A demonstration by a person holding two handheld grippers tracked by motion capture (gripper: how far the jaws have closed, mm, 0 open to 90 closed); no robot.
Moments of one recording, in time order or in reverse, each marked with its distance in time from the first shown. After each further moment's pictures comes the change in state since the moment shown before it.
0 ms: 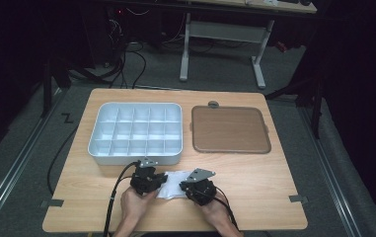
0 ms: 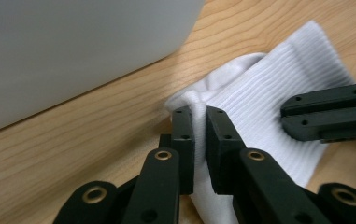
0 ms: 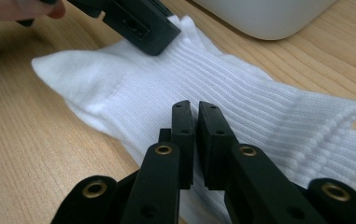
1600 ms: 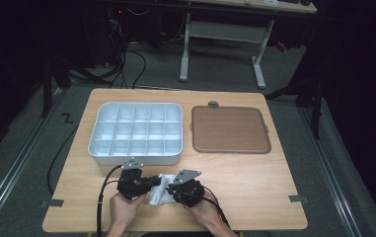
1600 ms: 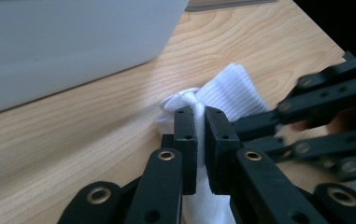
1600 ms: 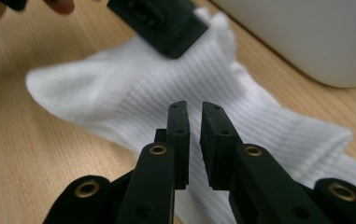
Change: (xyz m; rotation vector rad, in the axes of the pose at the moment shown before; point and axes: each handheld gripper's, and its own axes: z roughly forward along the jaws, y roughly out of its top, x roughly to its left) left arm 0.004 0.013 -0.041 -0.007 -0.088 -0.113; right arm 0.024 0.026 0.003 0.000 0.091 -0.063
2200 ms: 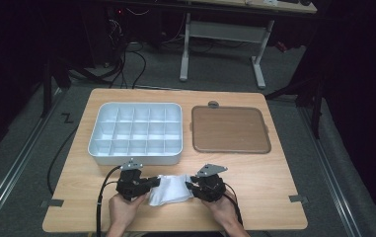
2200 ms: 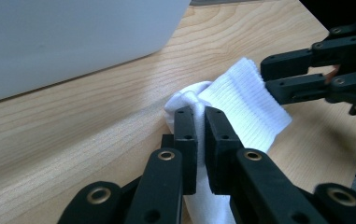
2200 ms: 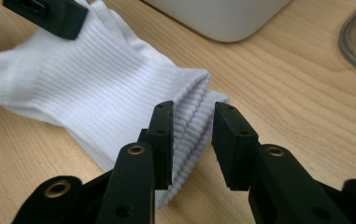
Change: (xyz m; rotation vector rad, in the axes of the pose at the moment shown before) left arm 0.001 0.000 -0.001 0.000 0.001 -0.017; right arm -0.038 -0.028 -0.029 -0.006 -0.093 0.160
